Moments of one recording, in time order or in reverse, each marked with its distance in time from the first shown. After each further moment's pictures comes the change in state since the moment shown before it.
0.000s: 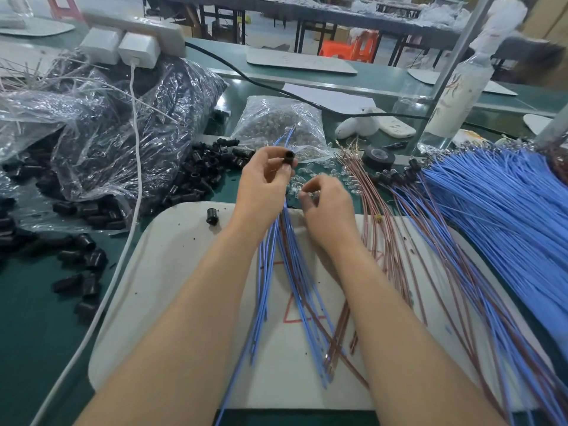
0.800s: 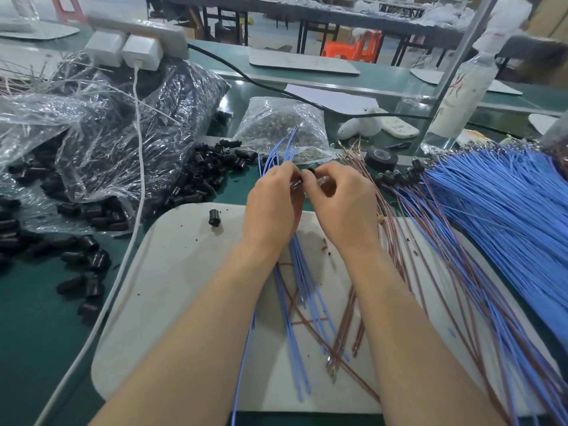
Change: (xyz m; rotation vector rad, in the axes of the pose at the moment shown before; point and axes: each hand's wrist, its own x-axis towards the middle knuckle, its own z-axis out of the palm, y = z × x) left_hand -0.009 -0.011 0.009 0.680 0.062 0.315; right_hand -0.009 -0.015 -0.023 0.022 0.233 -0.159
